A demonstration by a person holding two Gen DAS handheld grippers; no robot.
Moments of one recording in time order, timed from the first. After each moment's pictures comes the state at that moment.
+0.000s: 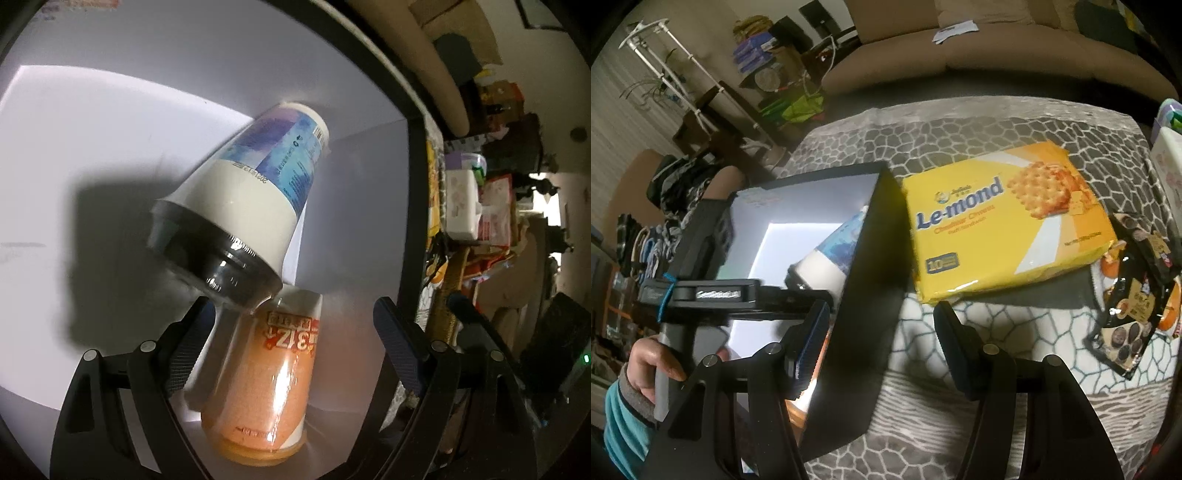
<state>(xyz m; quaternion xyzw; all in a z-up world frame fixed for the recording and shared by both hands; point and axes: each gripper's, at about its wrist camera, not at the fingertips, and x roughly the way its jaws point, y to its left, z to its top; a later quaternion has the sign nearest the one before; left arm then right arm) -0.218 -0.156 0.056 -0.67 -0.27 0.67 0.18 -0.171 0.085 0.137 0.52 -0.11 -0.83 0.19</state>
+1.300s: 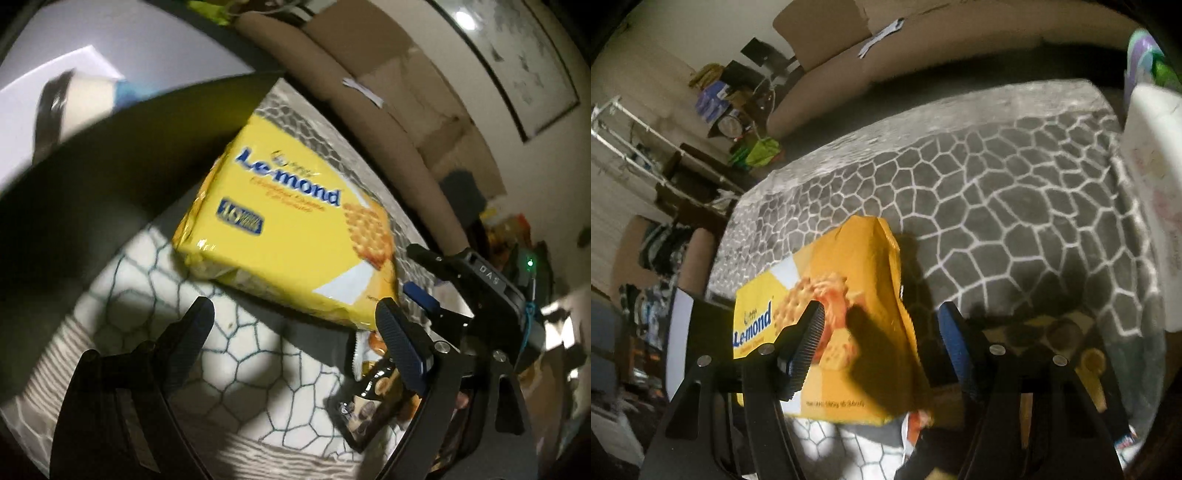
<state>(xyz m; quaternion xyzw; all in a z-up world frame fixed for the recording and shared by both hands) -0.155 0.020 0.040 -0.42 -0.38 0.83 -0.03 -0.319 0.287 0.064 0.52 -0.21 -0.81 0.19</state>
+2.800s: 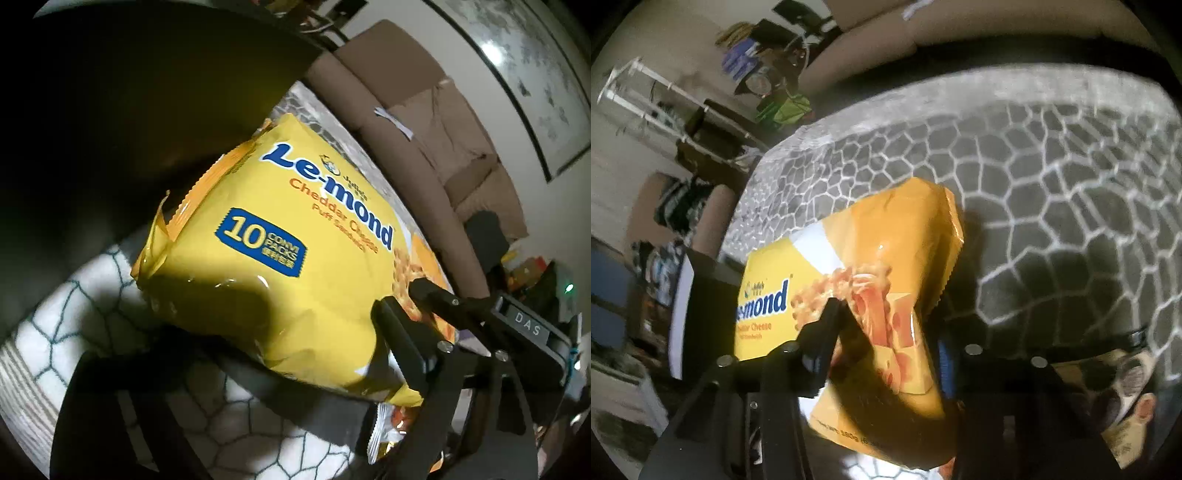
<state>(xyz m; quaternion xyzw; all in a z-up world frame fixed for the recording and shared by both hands) -0.204 0.031 -0.023 -0.38 -0.40 0.83 -0.08 -0.333 0.238 0.060 0.54 -0.14 -0.79 0.26</state>
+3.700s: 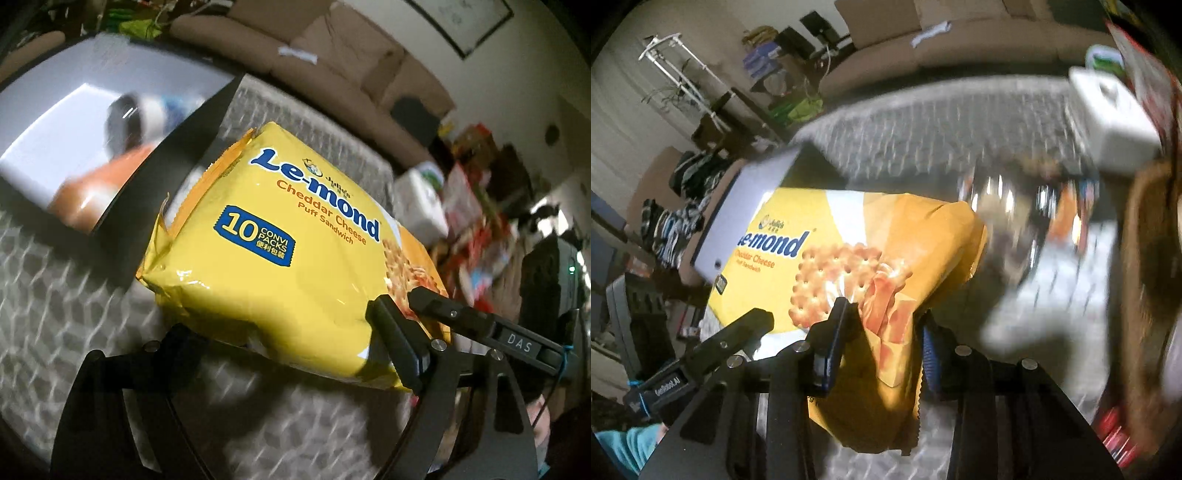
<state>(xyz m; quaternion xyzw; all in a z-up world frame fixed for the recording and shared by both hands) -0.006 0.000 0.105 -0.47 -0.25 0.84 0.10 -0.025 0.258 0.129 0.53 -0.14 -0.81 0.23</state>
